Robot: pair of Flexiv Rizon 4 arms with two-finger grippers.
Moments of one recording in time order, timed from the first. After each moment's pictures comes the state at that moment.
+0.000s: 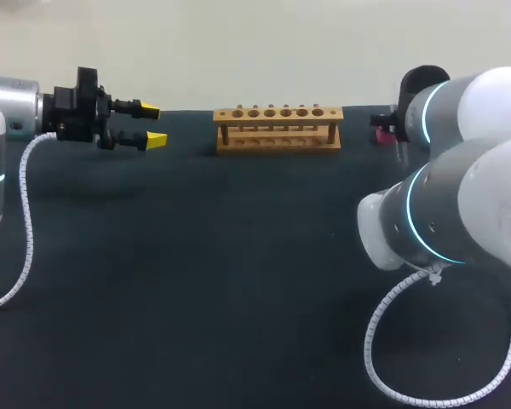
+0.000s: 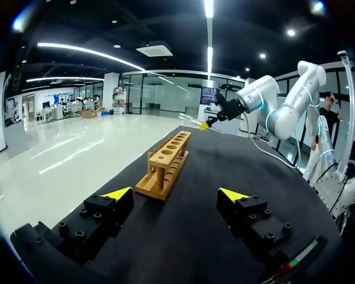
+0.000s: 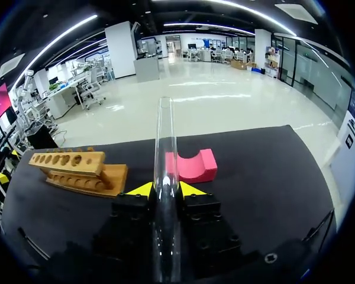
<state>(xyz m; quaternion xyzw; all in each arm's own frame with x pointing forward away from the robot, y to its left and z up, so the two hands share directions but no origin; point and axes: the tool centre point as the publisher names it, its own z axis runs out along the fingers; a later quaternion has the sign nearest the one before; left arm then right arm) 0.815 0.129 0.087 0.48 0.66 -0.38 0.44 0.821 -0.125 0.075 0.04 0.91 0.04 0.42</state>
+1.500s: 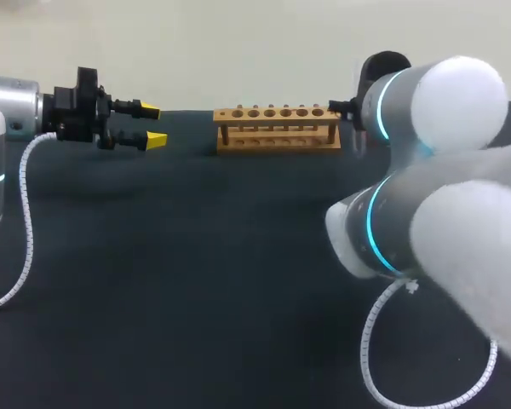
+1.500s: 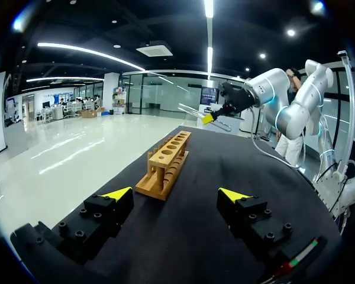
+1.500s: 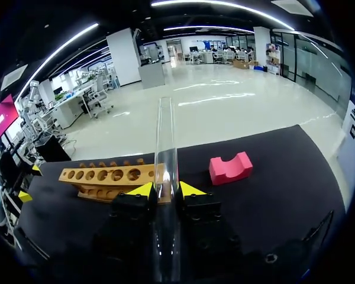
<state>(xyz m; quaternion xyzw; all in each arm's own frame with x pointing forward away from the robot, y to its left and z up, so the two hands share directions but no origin) 0.815 0.129 0.087 0.48 0.66 -0.38 0.44 0.816 -0.048 0.107 0.06 0.90 0.08 0.43</state>
